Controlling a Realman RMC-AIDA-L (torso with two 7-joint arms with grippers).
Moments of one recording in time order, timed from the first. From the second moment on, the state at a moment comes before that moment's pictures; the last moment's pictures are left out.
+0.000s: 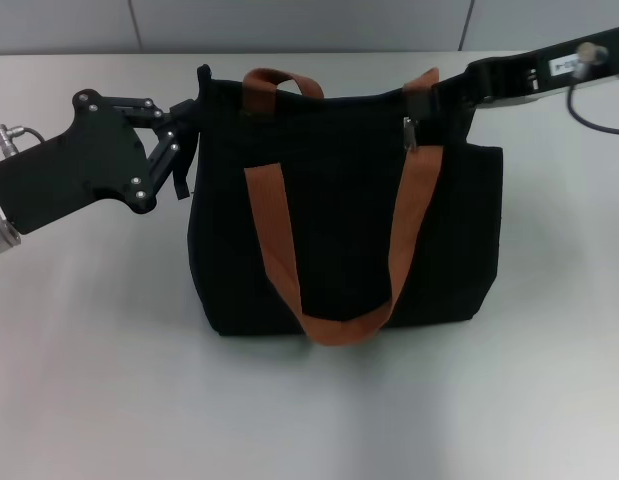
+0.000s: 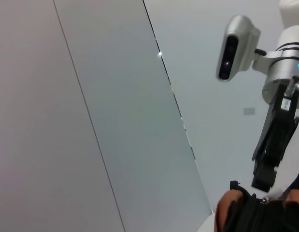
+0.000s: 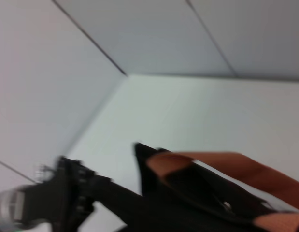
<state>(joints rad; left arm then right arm) -0.50 -2.06 0.53 0.48 1.74 1.66 -0.65 0.68 2.08 -0.89 -1.27 -2.14 -1.67 2.61</state>
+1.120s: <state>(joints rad) -0.49 -2.06 0.55 0.47 1.76 1.63 -0.88 0.40 2.06 -0.77 -0.53 -1.90 -1.88 0.96</state>
